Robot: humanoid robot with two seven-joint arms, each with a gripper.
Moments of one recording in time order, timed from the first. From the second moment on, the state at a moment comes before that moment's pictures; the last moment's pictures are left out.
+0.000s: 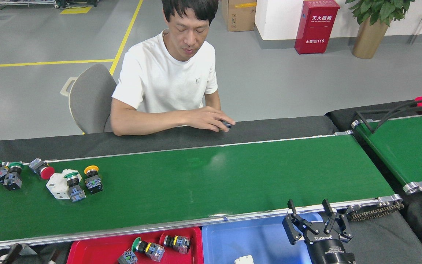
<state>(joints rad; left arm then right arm) 0.32 0.12 0.64 -1.50 -1.55 -0.59 0.30 0.10 -0.05 0.13 -1.65 1.29 0.08 -0.02</state>
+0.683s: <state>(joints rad) -0.07 0.22 0.54 -1.24 -1.43 -0.72 -0.02 0.10 -0.05 0.13 -1.65 1.29 0.08 -0.04</state>
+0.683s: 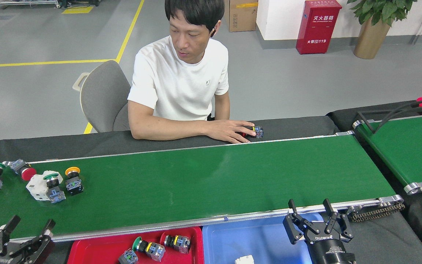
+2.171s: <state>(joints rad) -0.49 0.36 0.12 -0.64 -1.42 -0.14 0.03 0.10 -0.04 0.17 -1.64 1.29 0.10 -0.05</state>
